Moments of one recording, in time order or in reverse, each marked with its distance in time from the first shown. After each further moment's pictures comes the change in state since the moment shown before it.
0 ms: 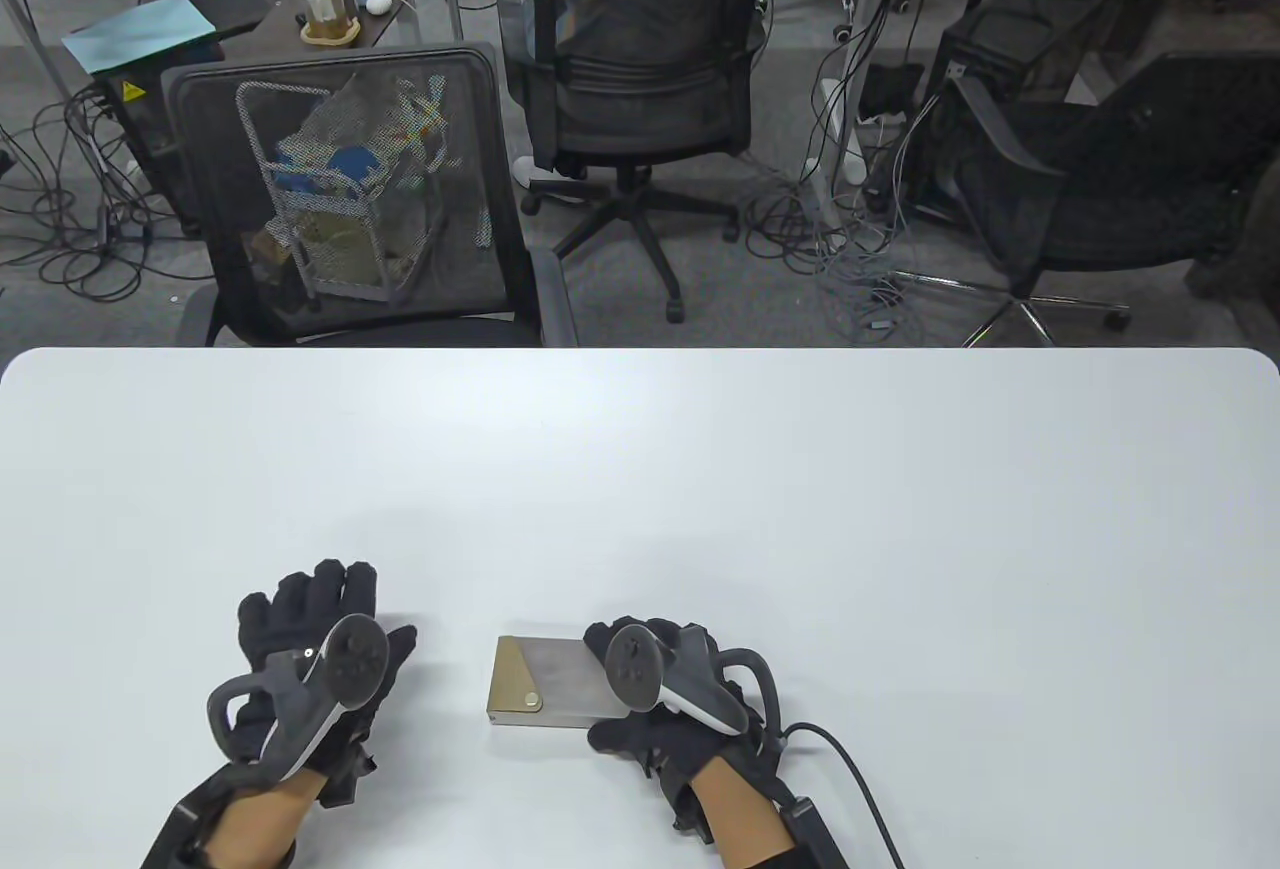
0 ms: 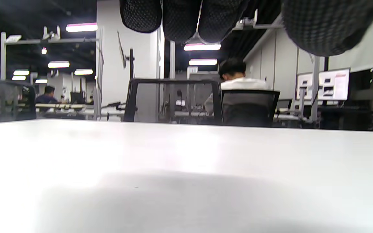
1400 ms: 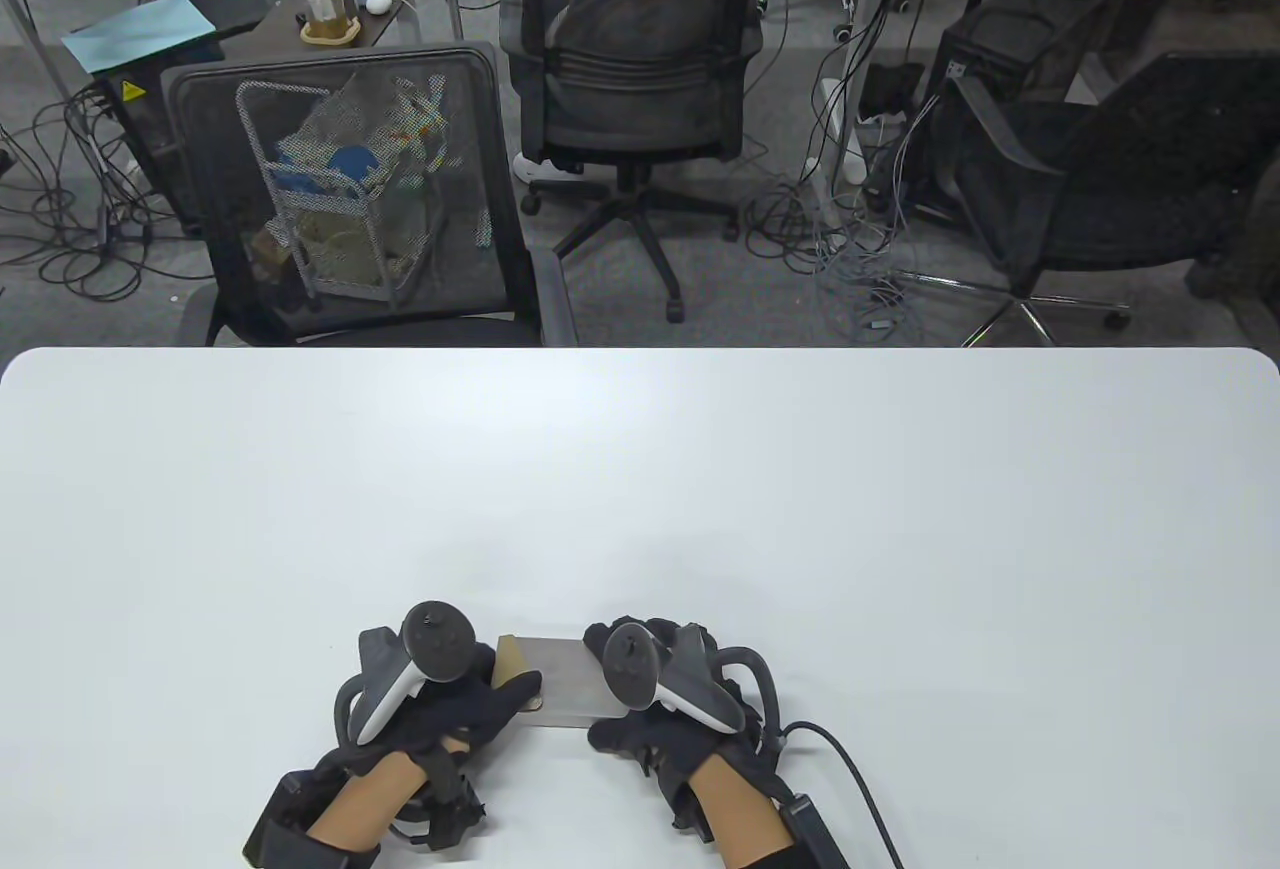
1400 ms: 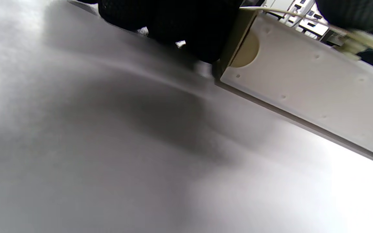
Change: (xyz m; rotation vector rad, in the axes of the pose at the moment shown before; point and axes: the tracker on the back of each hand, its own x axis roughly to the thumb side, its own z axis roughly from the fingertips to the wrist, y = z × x) left_hand 0.074 -0.062 0.000 -0.639 -0.055 0.330; right_hand 0.002 -0.003 -0.001 0.004 0.011 0.017
